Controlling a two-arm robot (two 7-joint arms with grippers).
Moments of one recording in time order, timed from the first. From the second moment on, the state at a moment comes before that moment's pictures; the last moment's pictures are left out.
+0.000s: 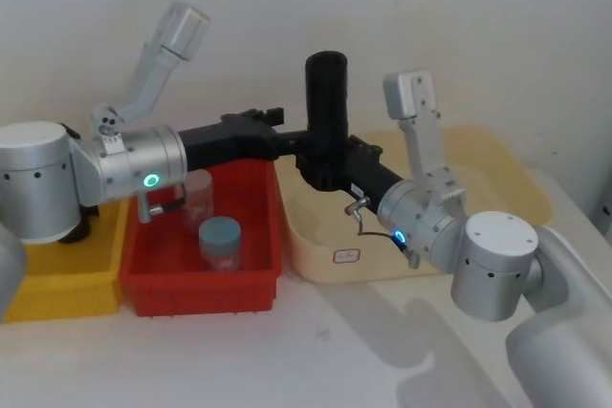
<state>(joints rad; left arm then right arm) -0.88 0.14 0.57 -1.07 -0.60 0.40 -0.71 0.50 0.22 -0.34 -1.35 0.34 0.22 0.20</state>
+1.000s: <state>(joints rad) -0.69 0.27 0.44 -1.36 -0.58 0.37 -0.38 0.51 0.26 -0.27 -1.33 0.33 0.25 0.22</state>
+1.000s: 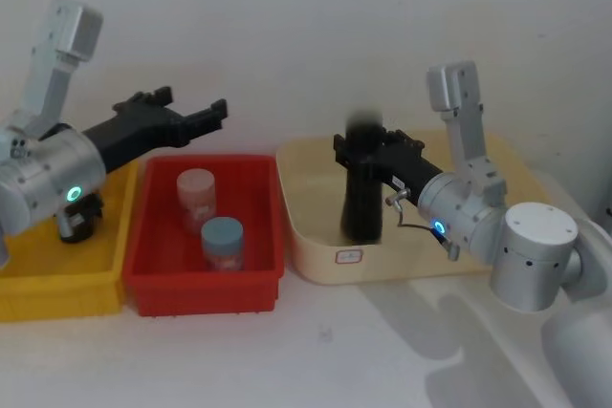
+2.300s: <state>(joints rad) -0.55 0.28 0.34 -1.43 -0.56 0.31 -0.18 0.50 0.28 -0.27 -1.43 0.36 0.22 0.32</state>
